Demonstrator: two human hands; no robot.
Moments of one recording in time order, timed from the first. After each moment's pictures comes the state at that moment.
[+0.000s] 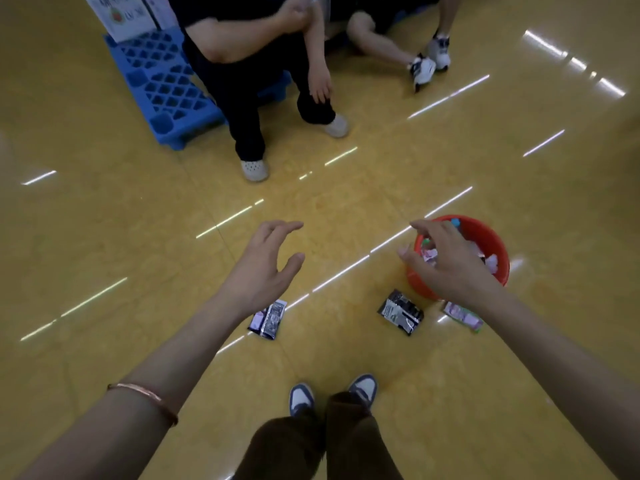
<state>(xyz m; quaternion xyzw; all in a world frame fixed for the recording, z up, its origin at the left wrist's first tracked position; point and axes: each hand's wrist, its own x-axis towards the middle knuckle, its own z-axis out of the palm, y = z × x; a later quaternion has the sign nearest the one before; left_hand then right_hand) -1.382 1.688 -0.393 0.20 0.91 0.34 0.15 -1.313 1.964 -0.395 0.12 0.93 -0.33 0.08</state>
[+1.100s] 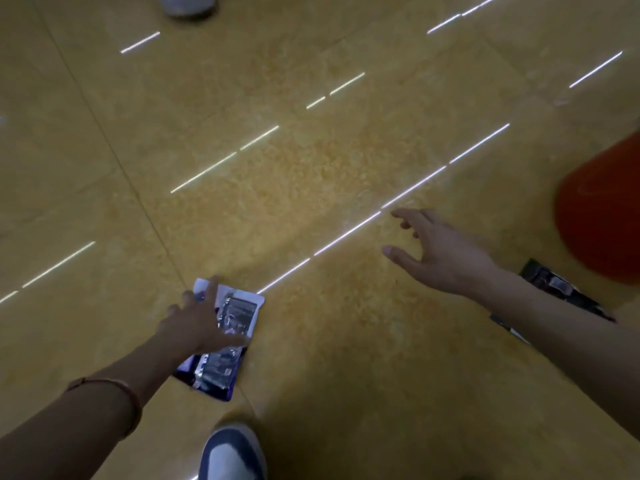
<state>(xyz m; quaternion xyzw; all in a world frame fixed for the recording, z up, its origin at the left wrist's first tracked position) -1.466 1.555 -1.147 -0.01 0.90 -0.06 0.44 -1.442 1.918 -1.084 0.06 0.95 -0.24 0.20</state>
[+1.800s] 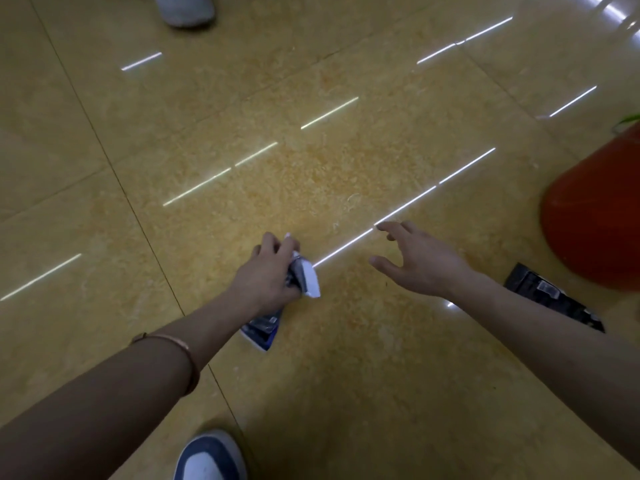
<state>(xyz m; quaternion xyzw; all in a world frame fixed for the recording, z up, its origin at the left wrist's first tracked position) -1.482 1.666 -1.139 0.20 0.93 0.15 0.28 -1.433 1.917 -1.113 0.03 0.96 -0.20 0.21</state>
